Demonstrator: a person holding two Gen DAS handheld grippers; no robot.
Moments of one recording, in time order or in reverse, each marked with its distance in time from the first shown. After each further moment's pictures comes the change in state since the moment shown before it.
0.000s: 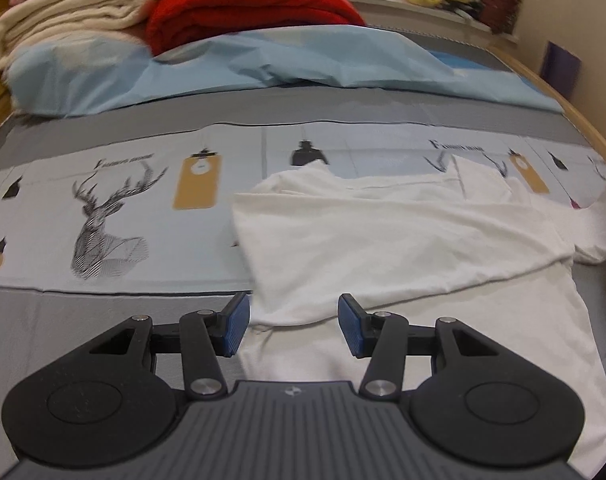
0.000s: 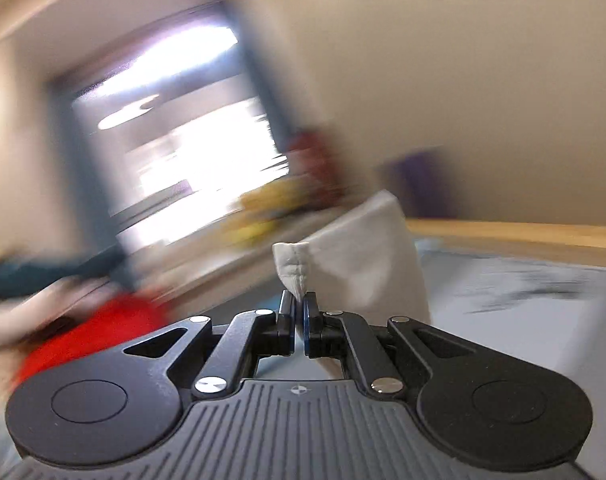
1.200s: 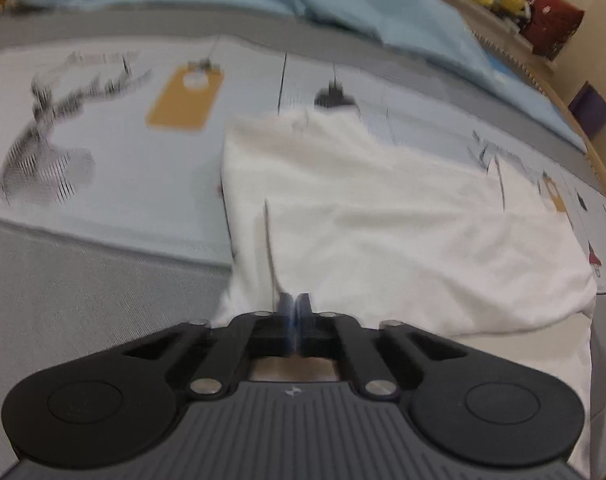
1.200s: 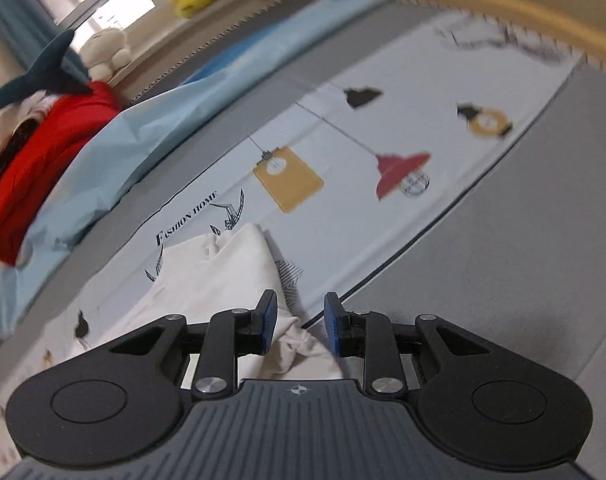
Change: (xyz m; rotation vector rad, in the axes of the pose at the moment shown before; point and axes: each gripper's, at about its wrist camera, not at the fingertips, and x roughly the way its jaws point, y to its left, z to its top) left arm 0.102 0.027 -0.004 -0.211 0.094 -0.103; right arm 0.011 -0.066 -0.087 0.250 0.653 -0.329
